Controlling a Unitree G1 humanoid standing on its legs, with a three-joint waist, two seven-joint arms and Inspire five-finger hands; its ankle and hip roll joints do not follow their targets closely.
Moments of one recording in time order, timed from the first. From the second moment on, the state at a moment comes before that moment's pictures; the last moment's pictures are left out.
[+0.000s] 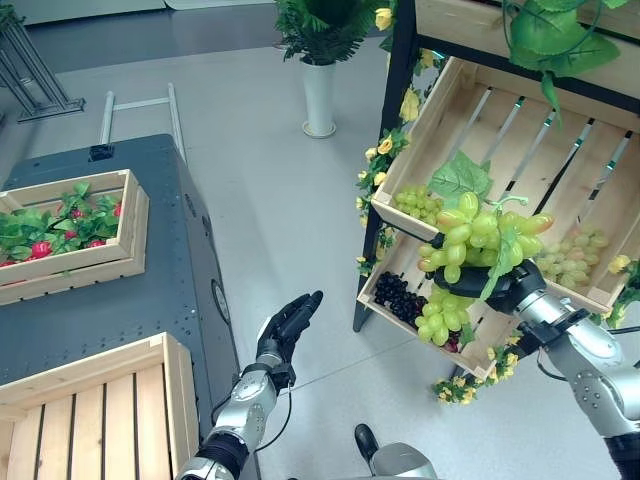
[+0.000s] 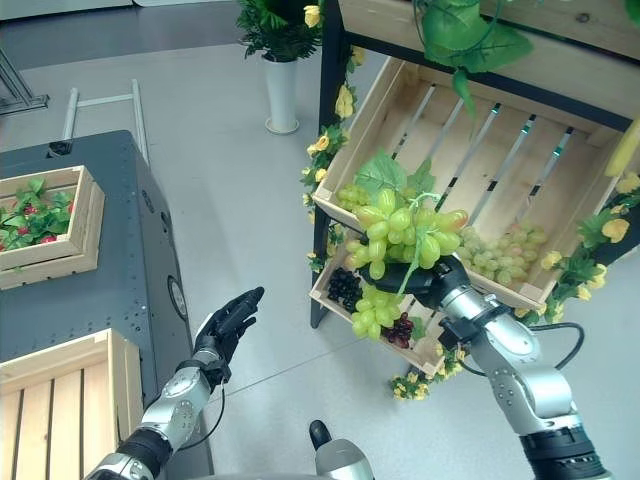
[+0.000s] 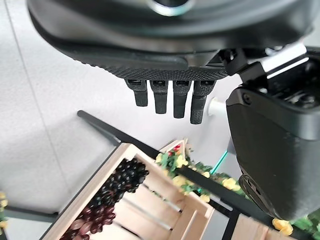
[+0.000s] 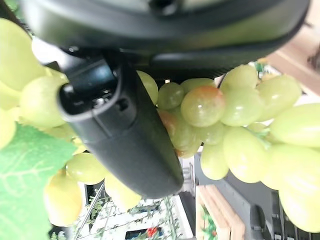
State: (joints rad) left arm -0.15 0.24 -0.31 0.65 -0.64 -0.14 0.05; right arm -0.04 -0.79 -0.03 -0.17 0.79 0.13 0.33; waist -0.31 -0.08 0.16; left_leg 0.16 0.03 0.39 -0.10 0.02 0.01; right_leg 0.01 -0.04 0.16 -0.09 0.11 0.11
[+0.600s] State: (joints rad) left arm -0.13 0.24 -0.31 0.69 -0.64 -0.14 0.04; right arm -0.16 -1.01 -0.08 -0.02 0.59 0.01 0.30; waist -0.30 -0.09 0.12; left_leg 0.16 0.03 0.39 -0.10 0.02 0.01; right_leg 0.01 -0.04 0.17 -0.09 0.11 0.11
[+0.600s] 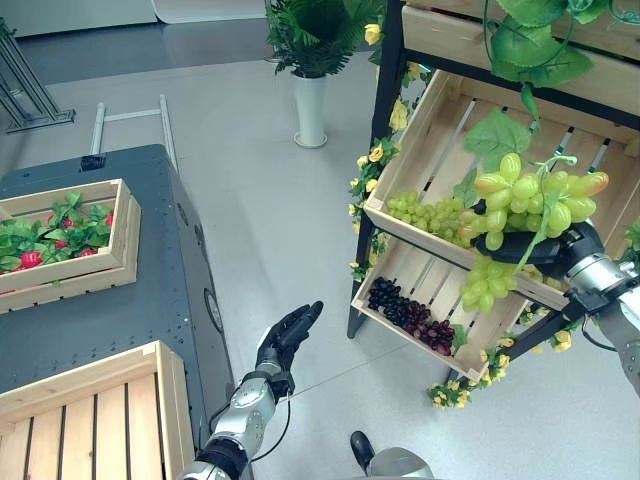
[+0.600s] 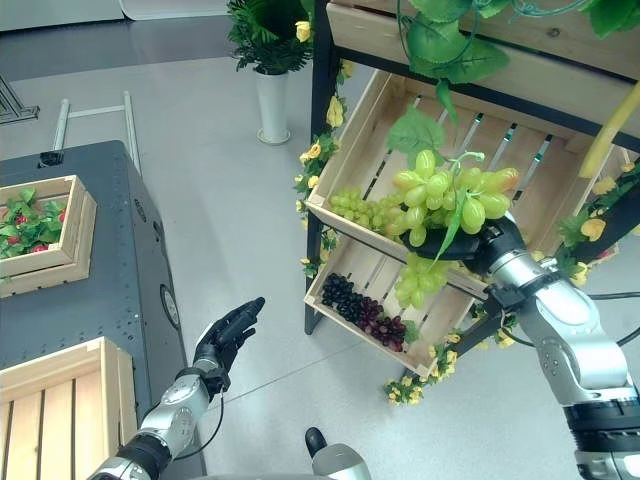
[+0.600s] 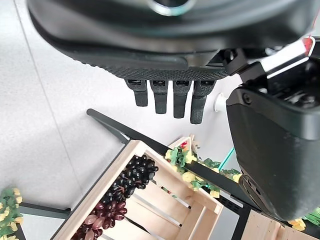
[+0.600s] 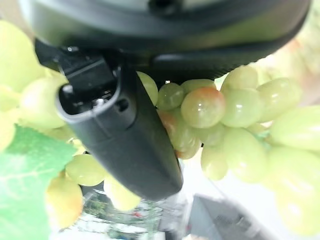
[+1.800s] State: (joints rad) left arm -0.11 0.25 -0.31 0.76 -0.64 -0.11 -0.06; right arm -0.46 -1.07 0.26 0.48 -0.13 -0.10 -0.07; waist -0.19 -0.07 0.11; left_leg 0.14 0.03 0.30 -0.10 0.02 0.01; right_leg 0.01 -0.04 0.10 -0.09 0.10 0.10
